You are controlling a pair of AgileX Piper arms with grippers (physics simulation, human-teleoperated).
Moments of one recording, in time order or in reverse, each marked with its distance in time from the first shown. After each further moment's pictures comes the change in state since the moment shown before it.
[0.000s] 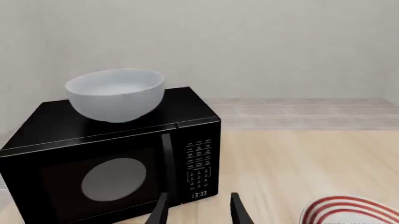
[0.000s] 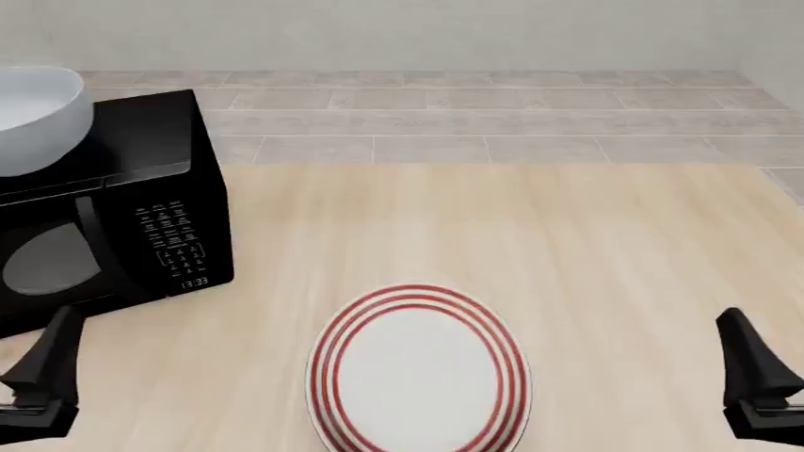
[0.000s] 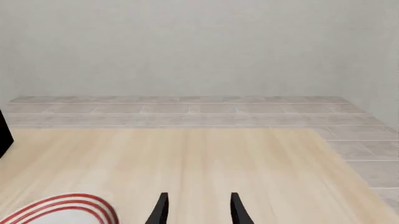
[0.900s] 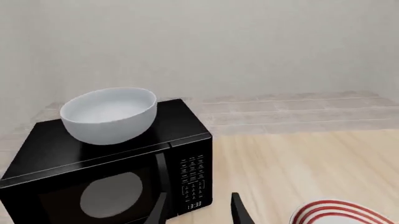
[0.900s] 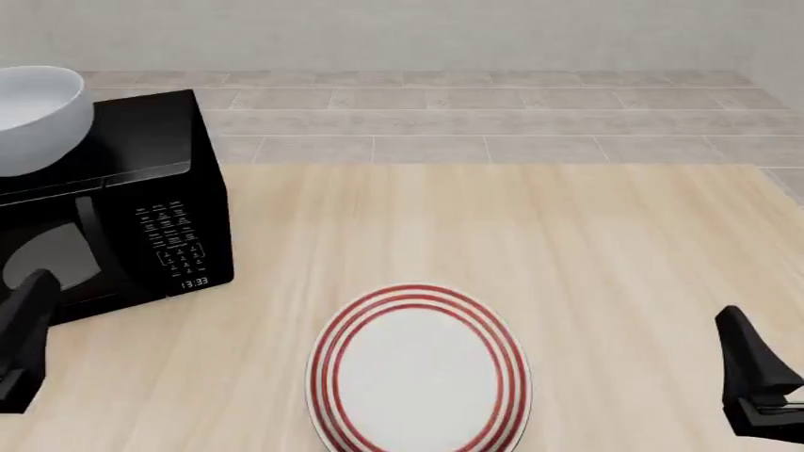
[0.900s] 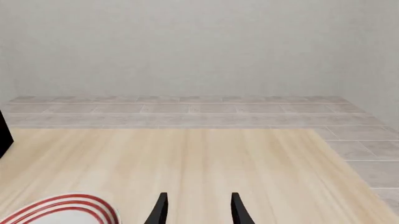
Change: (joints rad) left arm -0.046 0.083 -0.209 0.149 0.022; right arm 0.000 0.016 -0.003 -0.013 0.000
